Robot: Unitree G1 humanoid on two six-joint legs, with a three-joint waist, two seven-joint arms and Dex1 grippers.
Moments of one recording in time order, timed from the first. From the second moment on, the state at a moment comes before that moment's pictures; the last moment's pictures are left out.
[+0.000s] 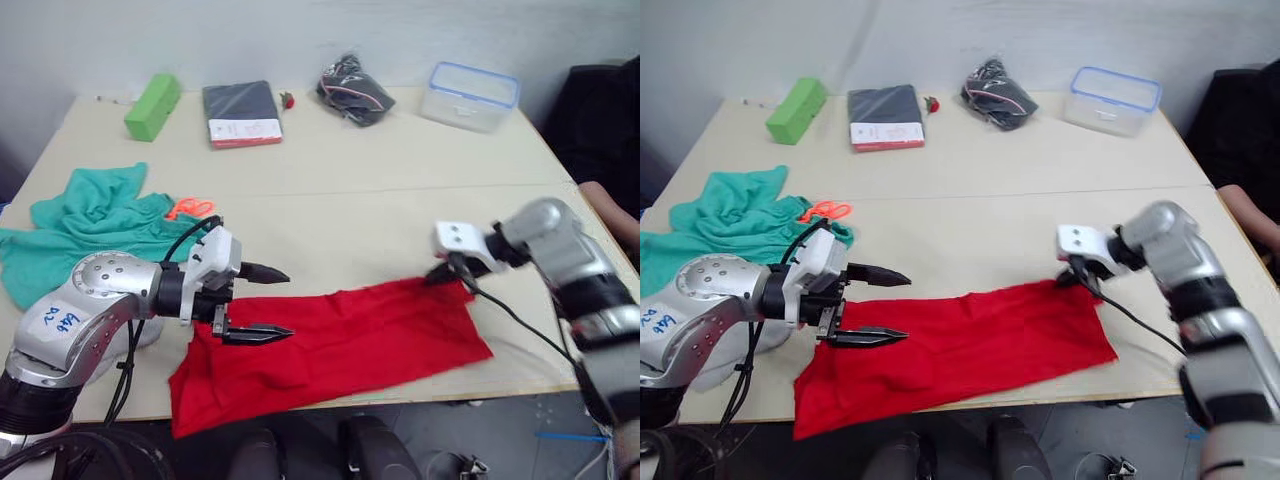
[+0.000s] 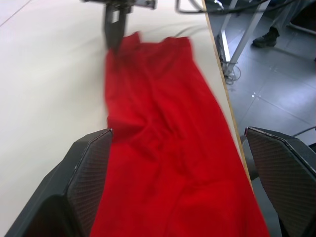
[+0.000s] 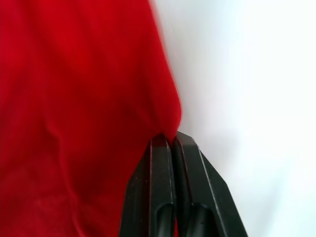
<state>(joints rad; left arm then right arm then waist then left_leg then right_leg) -0.35 0.88 0.01 -0.45 -0.66 0.70 -1.06 -1.07 -0.67 0.42 0.81 -0.16 -0.03 1.45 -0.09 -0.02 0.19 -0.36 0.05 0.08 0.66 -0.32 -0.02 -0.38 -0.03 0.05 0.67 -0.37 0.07</state>
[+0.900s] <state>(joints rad) -0.28 0.89 0.08 -0.39 -0.64 0.69 -1.00 -1.39 -0.42 0.42 1.35 -0.46 -0.31 0.93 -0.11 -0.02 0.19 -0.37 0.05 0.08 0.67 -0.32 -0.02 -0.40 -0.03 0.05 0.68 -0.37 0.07</state>
